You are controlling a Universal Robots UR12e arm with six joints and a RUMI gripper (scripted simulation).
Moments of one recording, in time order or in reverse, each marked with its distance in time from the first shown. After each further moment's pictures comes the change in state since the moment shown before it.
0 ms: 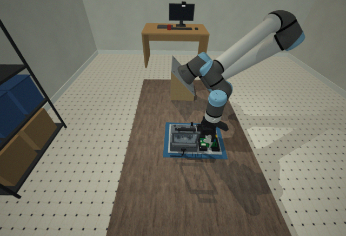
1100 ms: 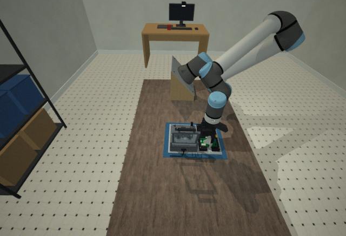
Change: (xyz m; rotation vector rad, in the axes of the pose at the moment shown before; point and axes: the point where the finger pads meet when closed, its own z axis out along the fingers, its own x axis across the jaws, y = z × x) arm 0.000 0.000 0.010 0.000 0.000 0.000
